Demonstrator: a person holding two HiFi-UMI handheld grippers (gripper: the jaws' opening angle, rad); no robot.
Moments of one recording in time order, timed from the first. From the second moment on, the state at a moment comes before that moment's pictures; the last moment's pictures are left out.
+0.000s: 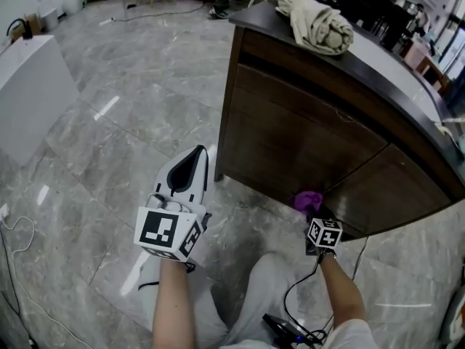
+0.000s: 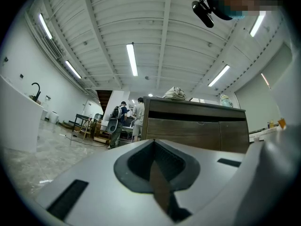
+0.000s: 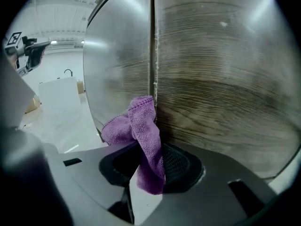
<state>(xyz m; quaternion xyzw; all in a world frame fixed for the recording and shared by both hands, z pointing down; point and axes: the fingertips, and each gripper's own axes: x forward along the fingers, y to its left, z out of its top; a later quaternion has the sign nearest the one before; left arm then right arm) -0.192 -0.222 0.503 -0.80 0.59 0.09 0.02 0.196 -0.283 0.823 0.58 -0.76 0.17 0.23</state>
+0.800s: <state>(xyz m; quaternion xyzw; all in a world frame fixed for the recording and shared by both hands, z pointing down) -0.152 -0.236 0.520 -0.82 0.57 0.06 0.02 0.260 -0.244 0.745 0.63 -0.74 0.14 0.19</state>
